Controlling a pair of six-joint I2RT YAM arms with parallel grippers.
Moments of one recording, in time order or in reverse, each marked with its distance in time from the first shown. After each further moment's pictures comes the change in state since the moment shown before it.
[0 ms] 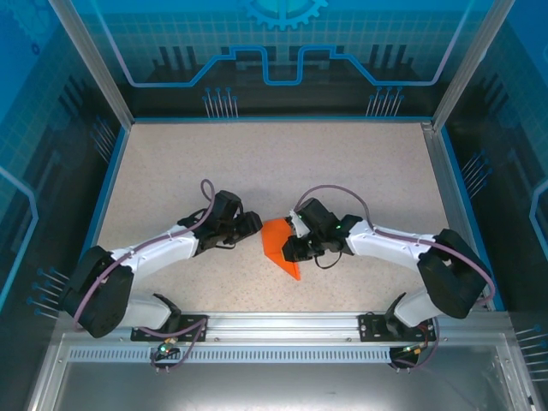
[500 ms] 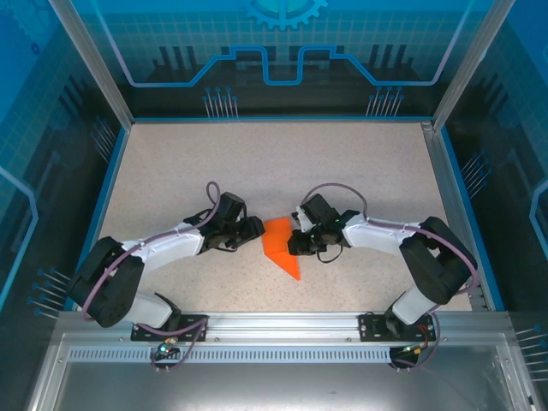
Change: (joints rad) left arm -0.003 0.081 0.005 0.004 0.063 0.004; right arm -0.108 0.104 -0.016 0.068 -0.014 -0.002
